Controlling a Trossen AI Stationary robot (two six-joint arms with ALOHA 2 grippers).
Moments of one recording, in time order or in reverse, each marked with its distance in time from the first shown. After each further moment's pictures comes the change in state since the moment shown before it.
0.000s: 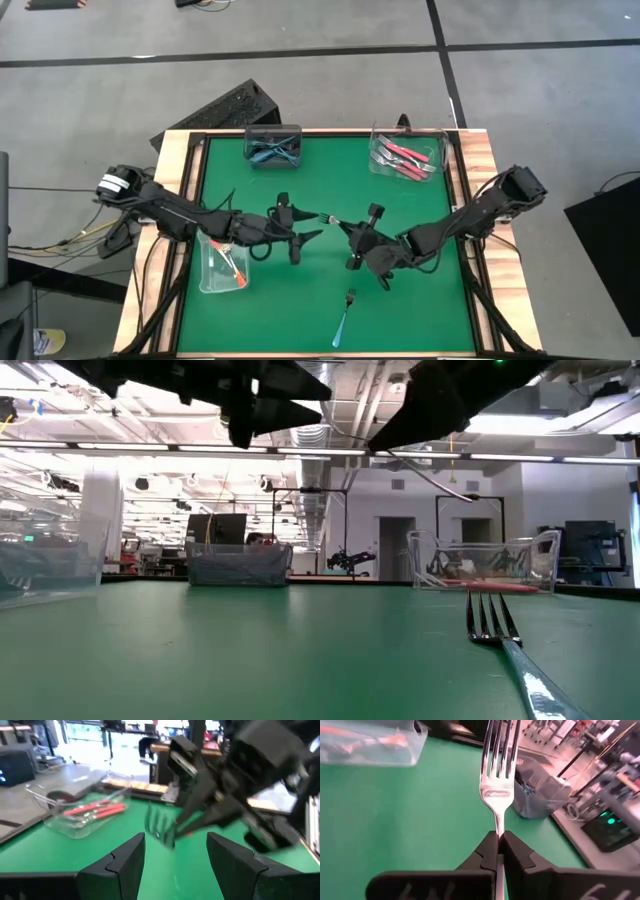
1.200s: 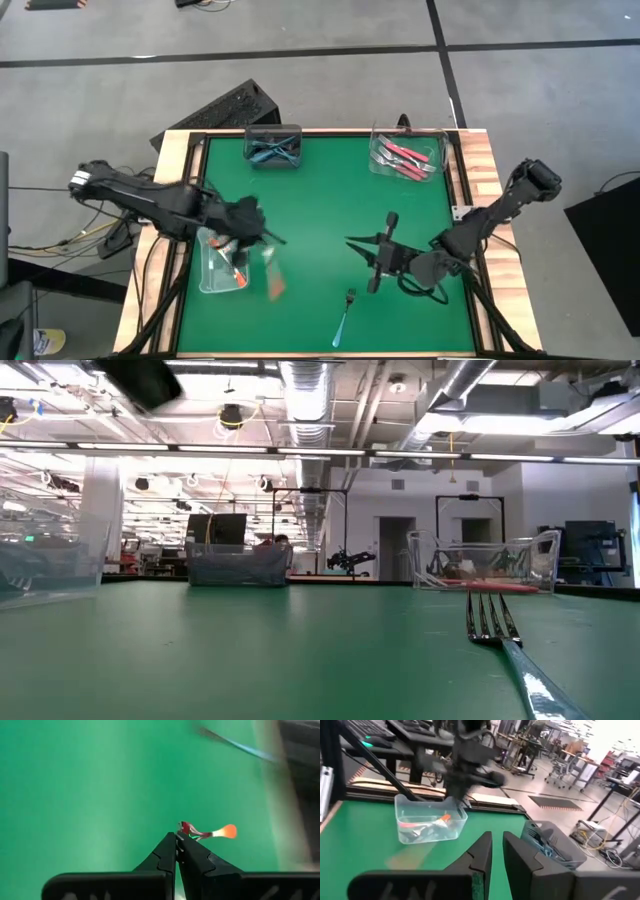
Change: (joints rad) left arm -0.002 -0.330 0.297 -1.376 0.432 -0.095; right arm 0.192 -0.162 0.122 0.072 0.024 -0.125
